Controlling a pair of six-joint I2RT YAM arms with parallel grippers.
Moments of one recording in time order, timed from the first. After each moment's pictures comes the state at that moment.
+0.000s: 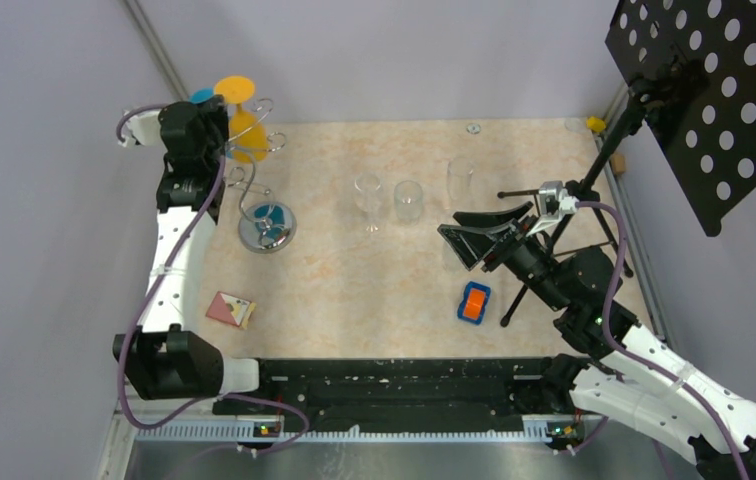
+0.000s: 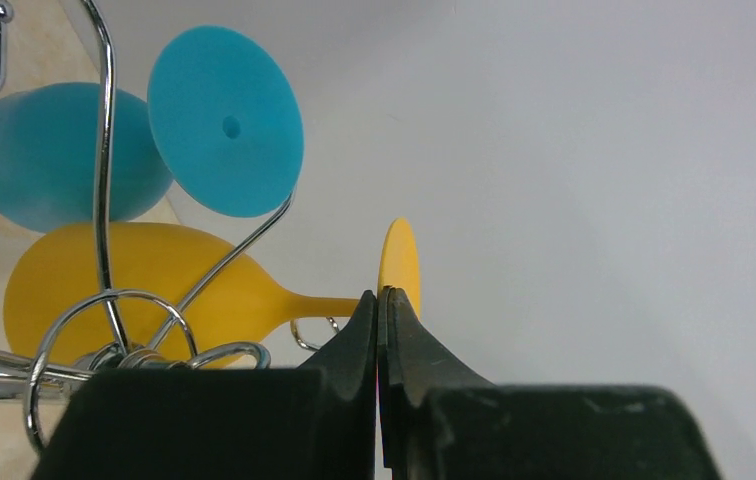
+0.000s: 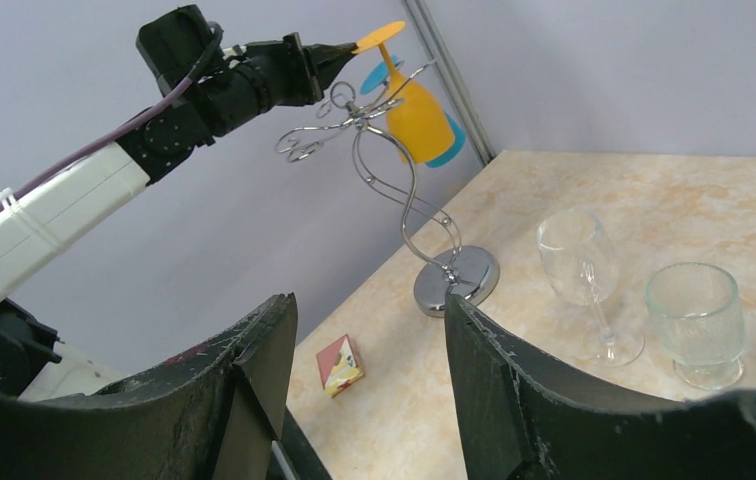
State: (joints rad) left arm 0.05 1.33 1.40 -0.13 -0.28 -1.29; right arm 0.83 0.64 0.69 0.24 0.01 0.52
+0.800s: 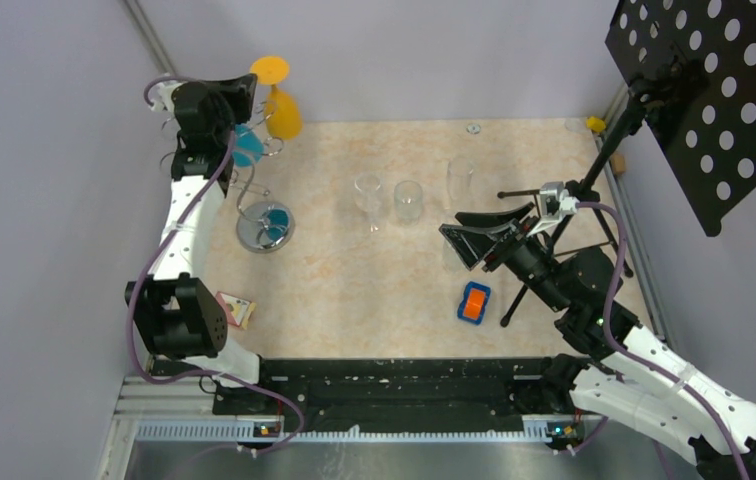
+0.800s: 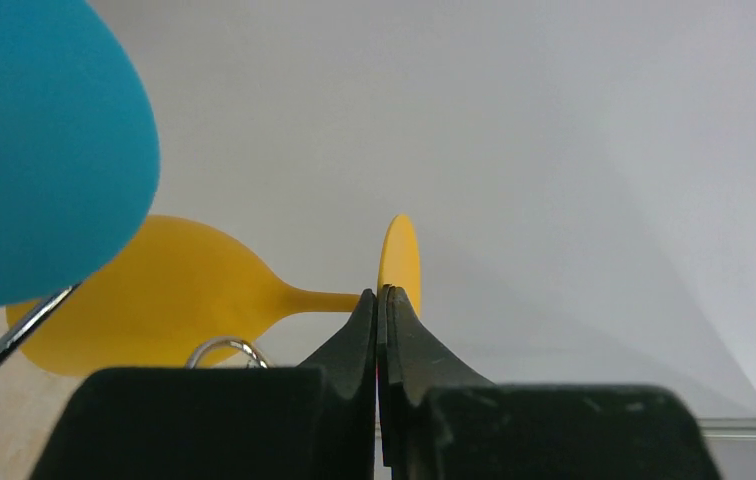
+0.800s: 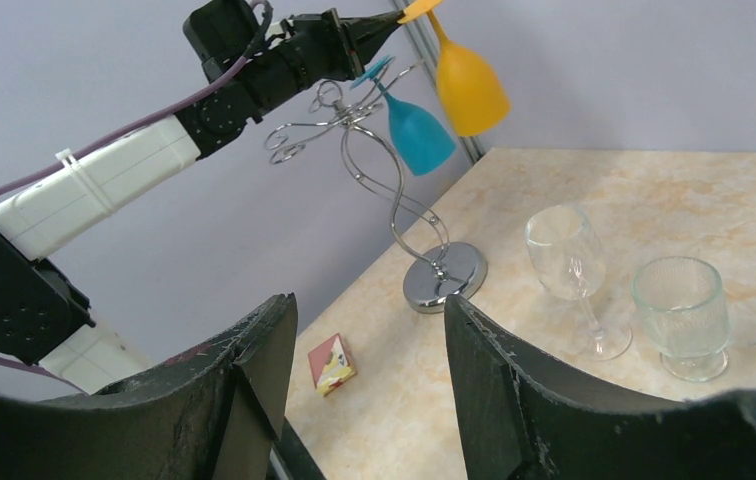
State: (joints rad) left arm 0.06 1.56 1.52 0.03 0.03 -1.34; right arm 0.83 0.64 0.69 0.22 0.03 0.52
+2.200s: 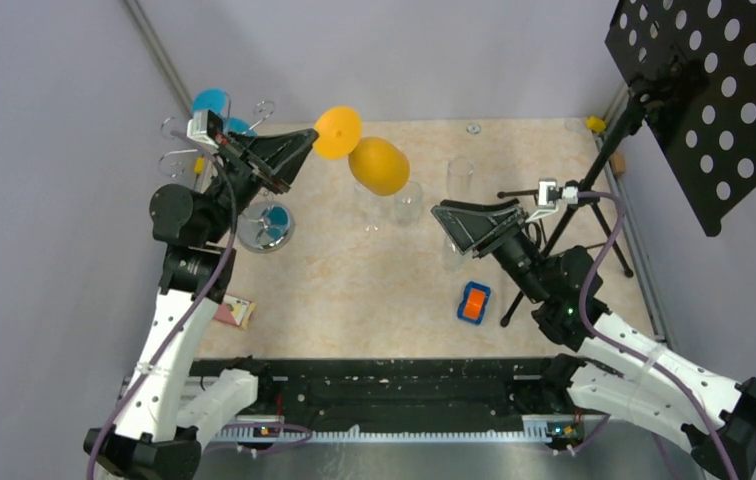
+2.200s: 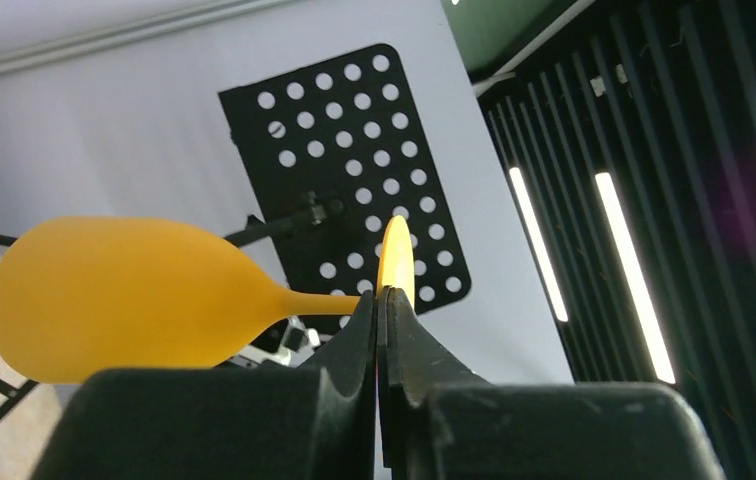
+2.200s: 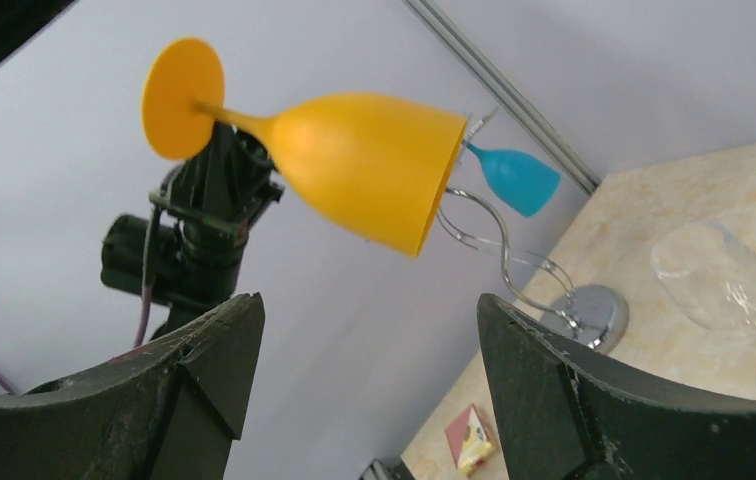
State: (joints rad) left arm -0.21 0.96 1.12 0.30 0.51 -1.69; right arm 0.83 0.77 0.62 0.56 0.08 0.85
